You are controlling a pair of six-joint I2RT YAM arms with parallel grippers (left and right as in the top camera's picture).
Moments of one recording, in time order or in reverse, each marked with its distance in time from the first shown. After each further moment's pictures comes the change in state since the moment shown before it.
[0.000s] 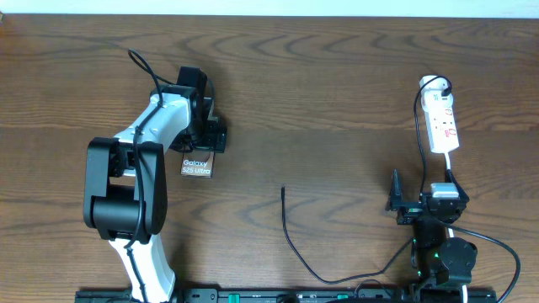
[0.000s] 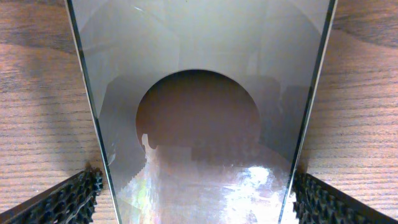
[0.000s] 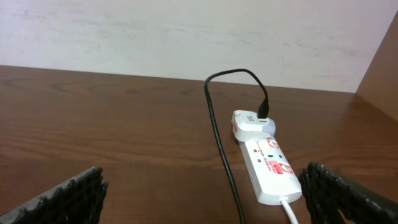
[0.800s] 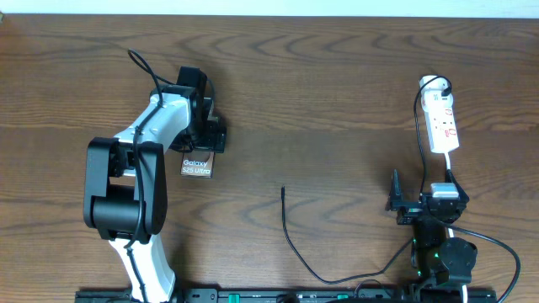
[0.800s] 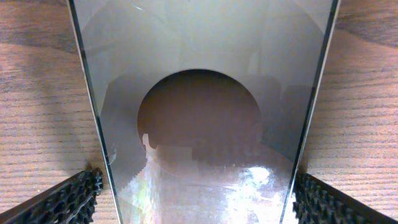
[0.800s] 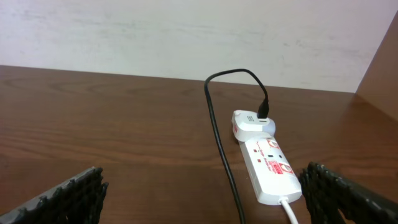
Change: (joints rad) left arm 0.000 0.000 0.000 0.000 -0.001 0.000; right arm 0.000 0.000 0.000 0.000 0.000 0.000
